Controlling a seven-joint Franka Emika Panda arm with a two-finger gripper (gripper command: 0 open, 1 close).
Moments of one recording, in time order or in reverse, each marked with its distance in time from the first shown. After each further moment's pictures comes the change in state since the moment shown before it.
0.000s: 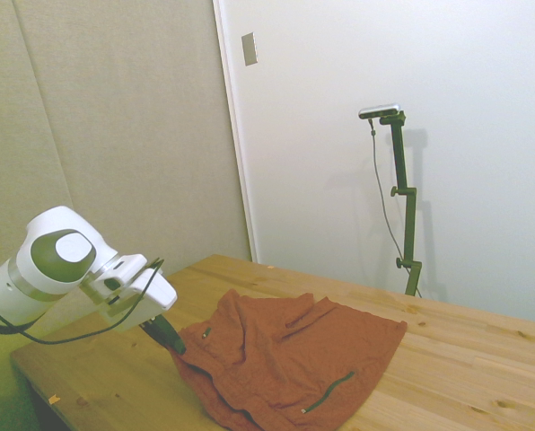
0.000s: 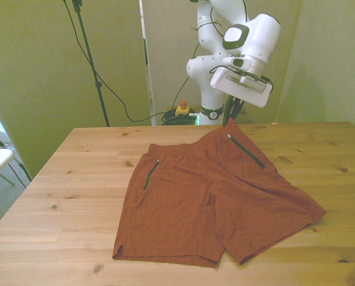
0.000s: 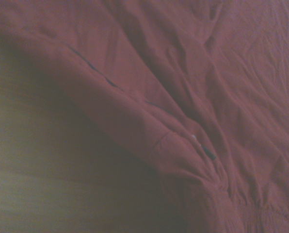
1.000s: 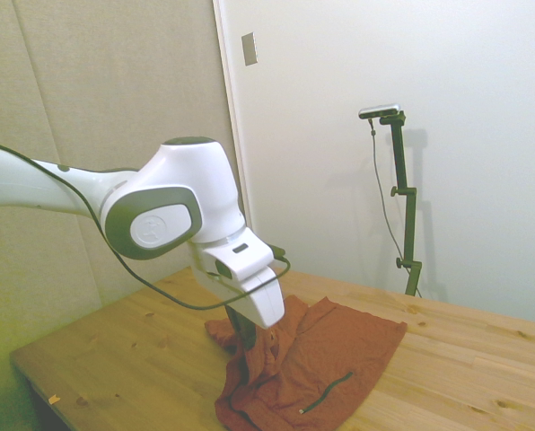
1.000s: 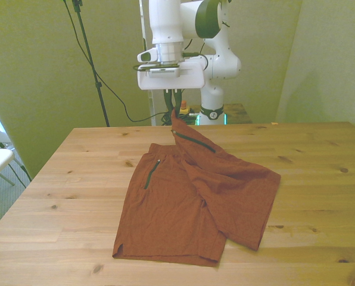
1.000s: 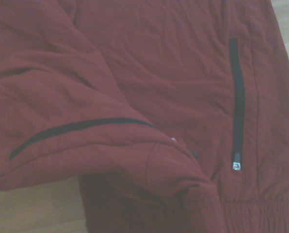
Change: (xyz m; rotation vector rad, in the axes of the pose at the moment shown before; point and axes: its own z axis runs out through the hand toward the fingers) arm 0.167 0.153 0.060 0.095 -0.405 0.385
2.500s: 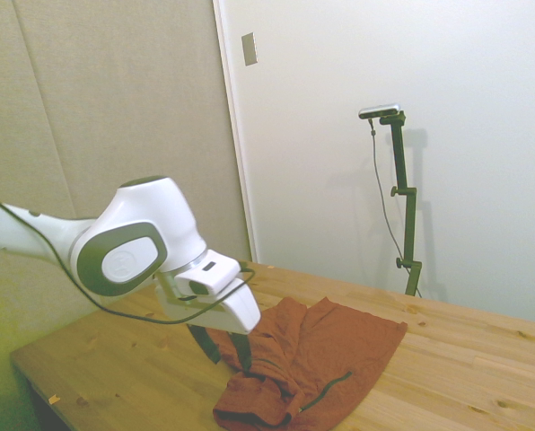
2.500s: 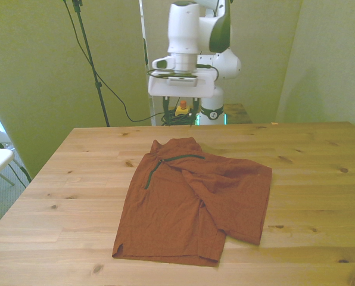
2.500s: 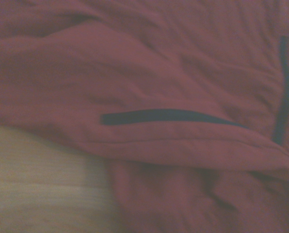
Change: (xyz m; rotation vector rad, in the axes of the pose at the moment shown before) arm -0.105 -0.039 0.044 -0.040 0.201 -0.388
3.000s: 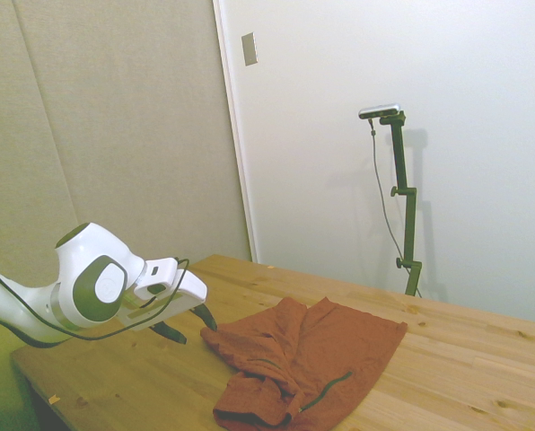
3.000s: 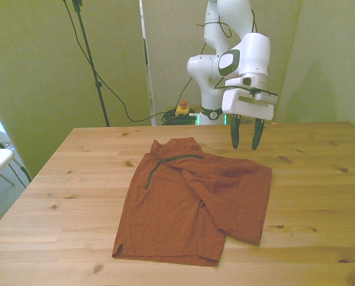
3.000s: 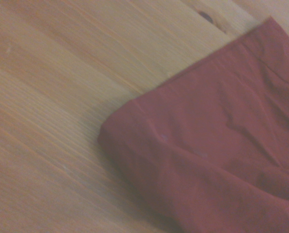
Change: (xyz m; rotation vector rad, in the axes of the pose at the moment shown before) arm -0.094 -0.125 0.036 0.117 0.308 -0.415
